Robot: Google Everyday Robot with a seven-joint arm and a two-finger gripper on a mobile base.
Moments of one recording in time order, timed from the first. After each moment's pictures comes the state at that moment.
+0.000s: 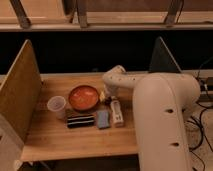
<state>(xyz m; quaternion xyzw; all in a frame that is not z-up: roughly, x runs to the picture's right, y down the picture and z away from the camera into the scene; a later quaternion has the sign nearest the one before) 0.022 0.062 0.951 -0.23 0.09 0.56 0.79</state>
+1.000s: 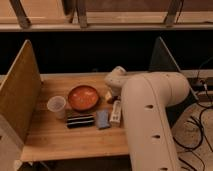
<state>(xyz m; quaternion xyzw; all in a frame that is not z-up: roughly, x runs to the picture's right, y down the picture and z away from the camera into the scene) 0.084 0.055 1.004 -0.15 0.17 0.54 0.81</state>
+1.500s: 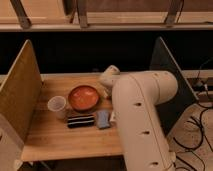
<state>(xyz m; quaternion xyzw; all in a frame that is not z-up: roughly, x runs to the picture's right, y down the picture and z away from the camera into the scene) 0.062 0.047 1.014 -0.14 0.17 0.53 0.82</state>
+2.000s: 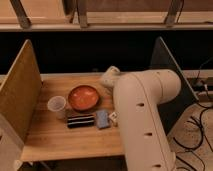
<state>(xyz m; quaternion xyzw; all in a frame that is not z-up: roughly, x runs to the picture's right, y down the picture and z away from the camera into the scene) 0.074 0.040 0.998 -0.12 0.18 0.58 0.79</state>
